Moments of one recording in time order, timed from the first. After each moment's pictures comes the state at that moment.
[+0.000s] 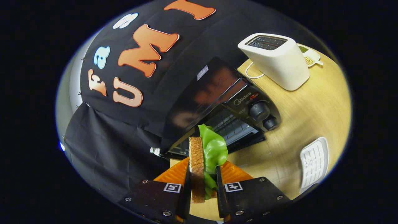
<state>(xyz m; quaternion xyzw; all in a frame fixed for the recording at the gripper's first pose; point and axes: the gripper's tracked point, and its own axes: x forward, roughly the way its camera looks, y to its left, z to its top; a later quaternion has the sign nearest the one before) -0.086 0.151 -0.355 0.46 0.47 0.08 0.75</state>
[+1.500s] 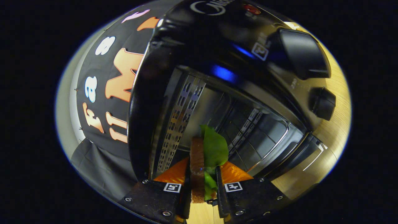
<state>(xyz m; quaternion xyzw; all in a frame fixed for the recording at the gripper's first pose) 0.006 0.210 -0.443 0.55 0.33 0.00 0.77</state>
